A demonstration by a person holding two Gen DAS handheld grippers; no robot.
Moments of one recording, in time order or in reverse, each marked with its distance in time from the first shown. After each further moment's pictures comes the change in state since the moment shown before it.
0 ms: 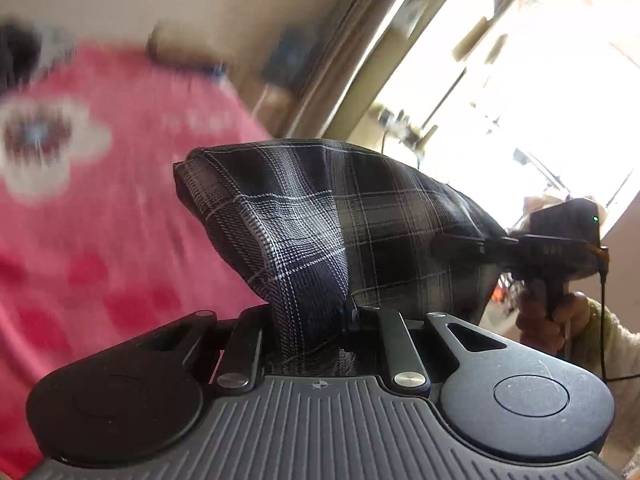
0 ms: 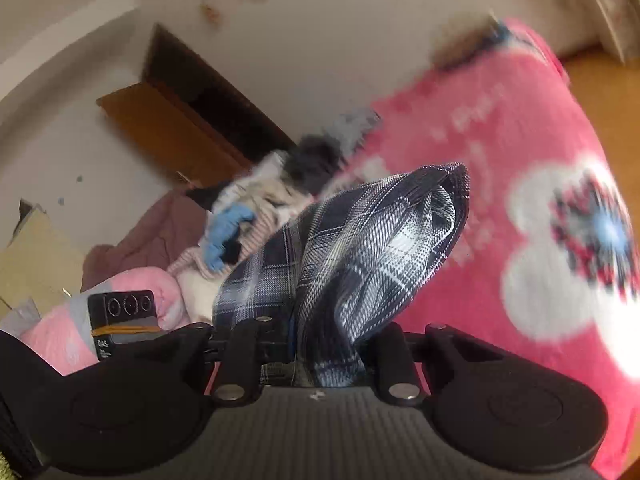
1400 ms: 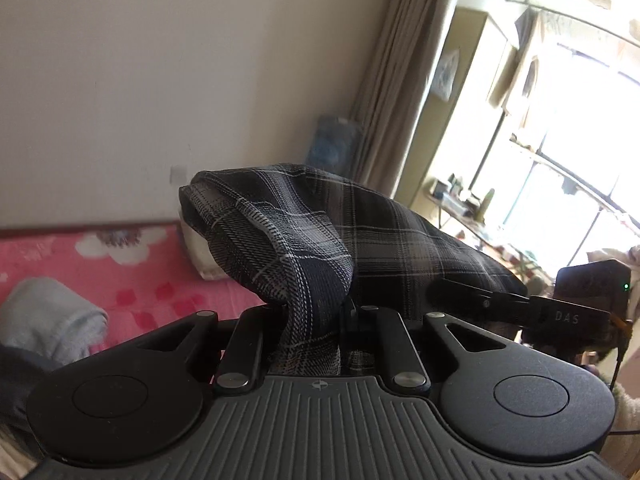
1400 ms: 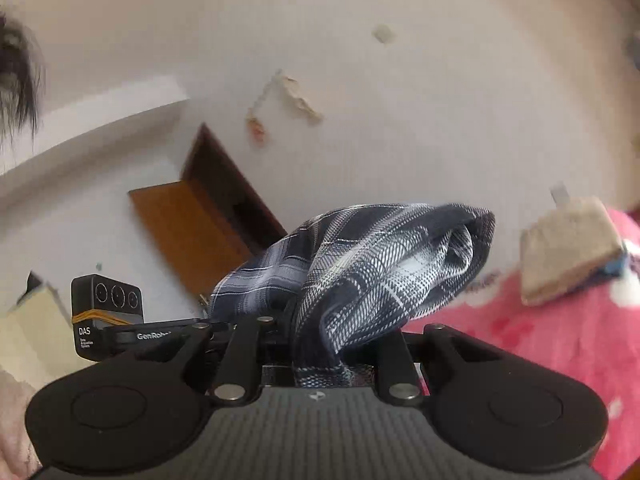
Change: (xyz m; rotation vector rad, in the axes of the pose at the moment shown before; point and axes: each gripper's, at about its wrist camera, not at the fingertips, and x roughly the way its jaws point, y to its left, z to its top) left arm 0.062 0.051 0.378 0.147 -0.053 0.152; right arm 0.149 0.012 0.333 -0.075 -0.330 0.093
